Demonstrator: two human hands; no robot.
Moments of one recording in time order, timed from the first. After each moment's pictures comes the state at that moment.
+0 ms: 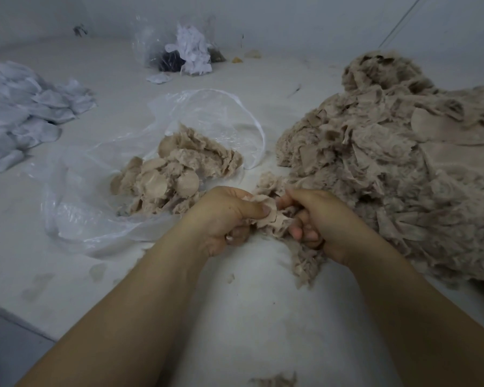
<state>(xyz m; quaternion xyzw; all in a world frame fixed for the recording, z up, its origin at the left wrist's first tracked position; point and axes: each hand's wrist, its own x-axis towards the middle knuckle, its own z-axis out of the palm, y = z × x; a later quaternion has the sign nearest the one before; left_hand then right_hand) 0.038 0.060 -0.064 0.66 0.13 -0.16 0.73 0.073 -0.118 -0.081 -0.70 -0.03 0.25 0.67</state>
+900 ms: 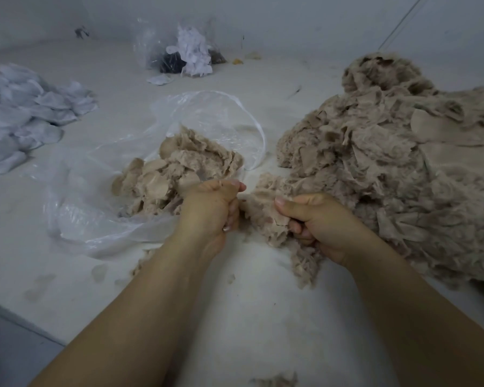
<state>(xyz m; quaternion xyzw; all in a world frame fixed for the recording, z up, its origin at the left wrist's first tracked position) 0.037 0.059 -0.072 0.60 0.17 0.05 0.78 0.068 -0.116 -0.080 -0.69 -0.08 0.25 0.68</state>
